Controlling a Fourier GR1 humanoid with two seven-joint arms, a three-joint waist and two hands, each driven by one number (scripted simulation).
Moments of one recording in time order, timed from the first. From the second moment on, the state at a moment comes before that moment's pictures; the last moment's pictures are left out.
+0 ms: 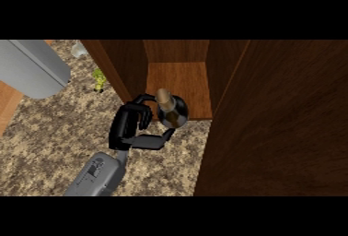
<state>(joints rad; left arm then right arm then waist) -0.34 0.10 -0.37 -1.22 0.28 0.28 -0.38 0.11 -0.55 0.67 -2.52 0.07 -0.60 0.32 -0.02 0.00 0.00</state>
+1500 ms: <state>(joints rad) -0.87 0.00 -0.28 -0.54 0.37 0.32 -0.44 0.17 -0.54 0.62 -2.51 0.03 -0.53 0.21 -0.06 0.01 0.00</state>
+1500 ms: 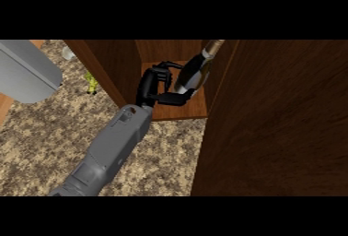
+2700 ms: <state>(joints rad) -1.10 0.03 -0.16 -0.16 0.45 0.39 -0.52 0.24 -0.53 0.65 -2.50 0.00 -0.47 0.09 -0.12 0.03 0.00</state>
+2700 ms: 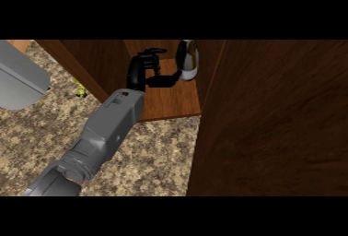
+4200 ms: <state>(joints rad) -1.19 0.05 -0.07 -0.15 0.48 0.19 -0.65 0.30 -0.55 0.62 -2.50 -0.02 -0.42 0.02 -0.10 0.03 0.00</state>
